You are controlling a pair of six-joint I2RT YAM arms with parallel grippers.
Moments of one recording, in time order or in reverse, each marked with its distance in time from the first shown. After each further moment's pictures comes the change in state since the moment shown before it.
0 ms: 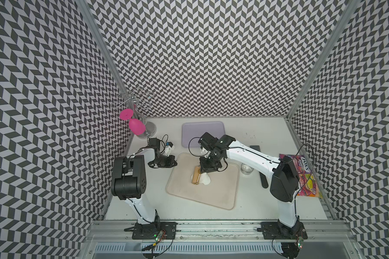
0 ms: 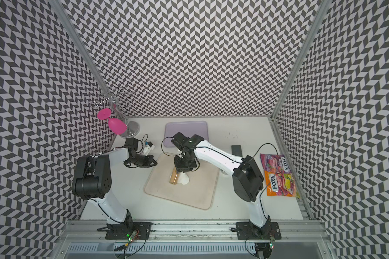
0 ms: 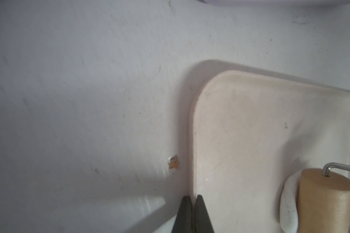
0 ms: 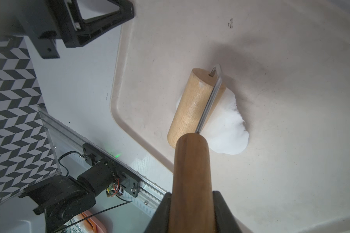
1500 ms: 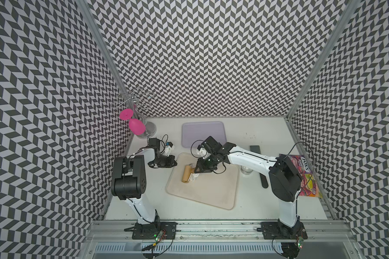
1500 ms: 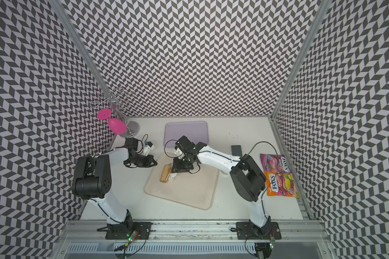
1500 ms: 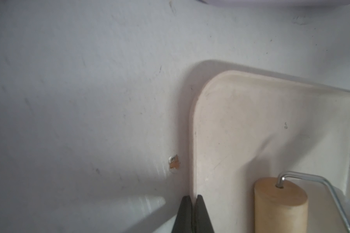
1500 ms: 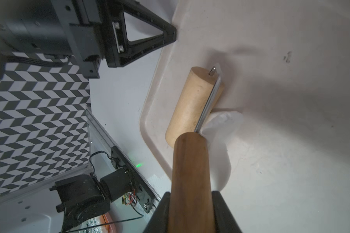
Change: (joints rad) left arm 0.001 0.000 0.000 0.000 0.000 0.000; right arm -0.039 -0.007 -0.242 0.422 -0.161 -0.014
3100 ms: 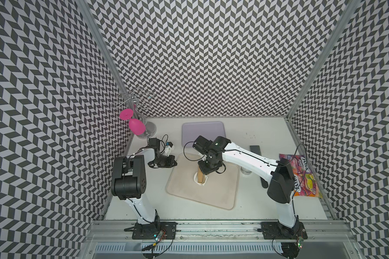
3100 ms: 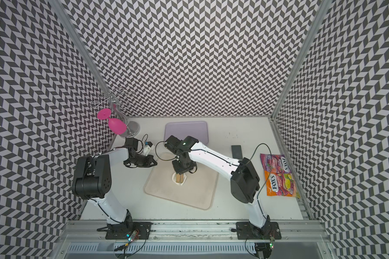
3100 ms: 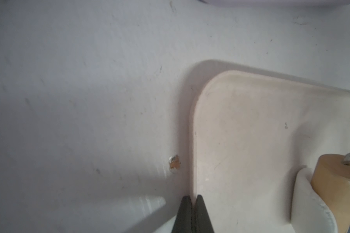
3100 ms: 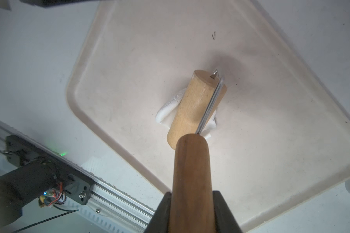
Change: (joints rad) left arm 0.001 0.000 0.000 0.000 0.000 0.002; right arm 0.092 -0.013 0.287 -0.530 0.382 -0.138
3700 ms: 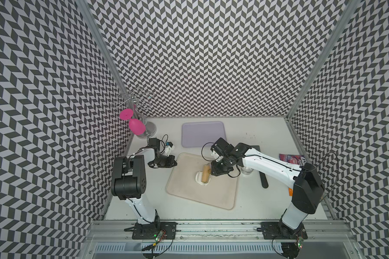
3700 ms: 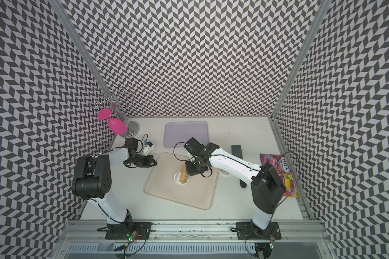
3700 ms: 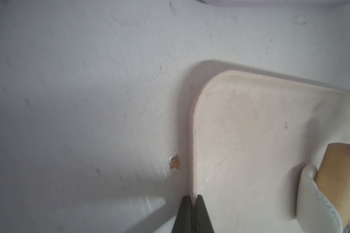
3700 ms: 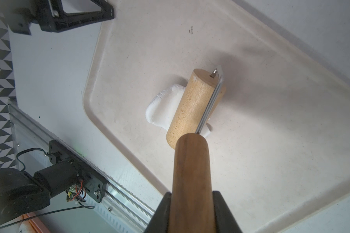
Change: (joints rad) left arm 0.000 0.000 0.000 0.000 0.000 0.002; right arm -0.089 -0.245 -0.421 0.290 -0.116 0.037
